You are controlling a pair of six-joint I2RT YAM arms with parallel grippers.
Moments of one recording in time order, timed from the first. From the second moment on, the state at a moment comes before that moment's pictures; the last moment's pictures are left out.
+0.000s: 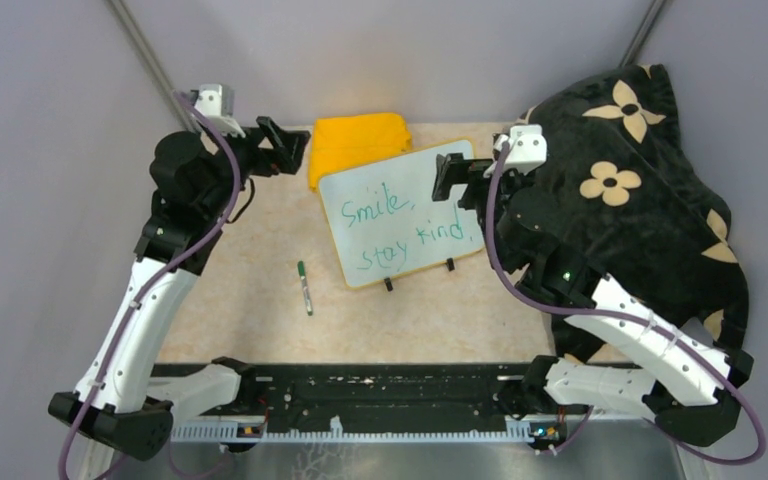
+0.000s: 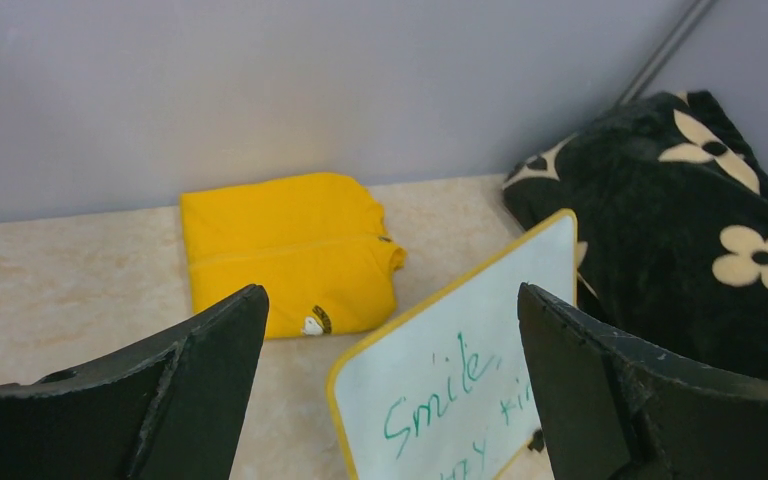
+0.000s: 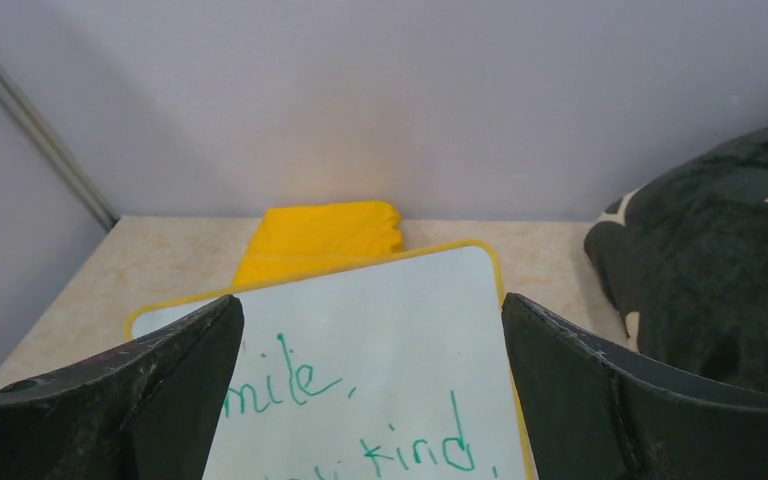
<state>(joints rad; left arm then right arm) -0.34 1.09 1.38 -0.24 0.02 -0.27 0.97 0.98 1.22 -0.09 0.84 0.01</state>
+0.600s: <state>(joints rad) -0.36 0.92 1.26 -0.24 0.11 -0.22 1.09 0.86 1.11 -0.12 0.84 -0.01</state>
